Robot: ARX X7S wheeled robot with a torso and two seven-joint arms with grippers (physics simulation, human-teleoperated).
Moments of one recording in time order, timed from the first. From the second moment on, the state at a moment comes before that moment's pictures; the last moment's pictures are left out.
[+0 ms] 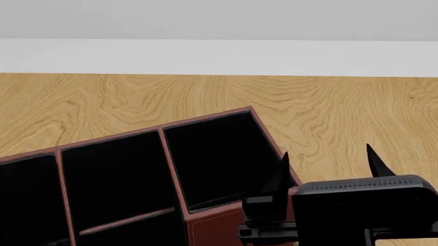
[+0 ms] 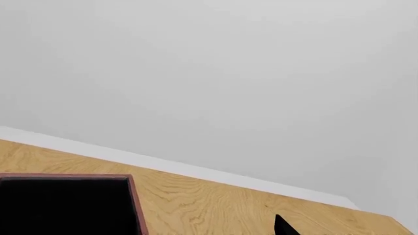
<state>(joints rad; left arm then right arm) -1.15 -0.53 0.84 0.85 -2.21 -1.28 -1.14 0.38 0.22 -0.21 -1.03 -0.06 1.32 0.16</state>
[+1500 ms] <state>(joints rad) -0.82 -0.47 0.81 0.76 -1.46 -1.42 -0.44 0.38 0.21 -0.23 -1.03 -0.11 1.34 0.13</state>
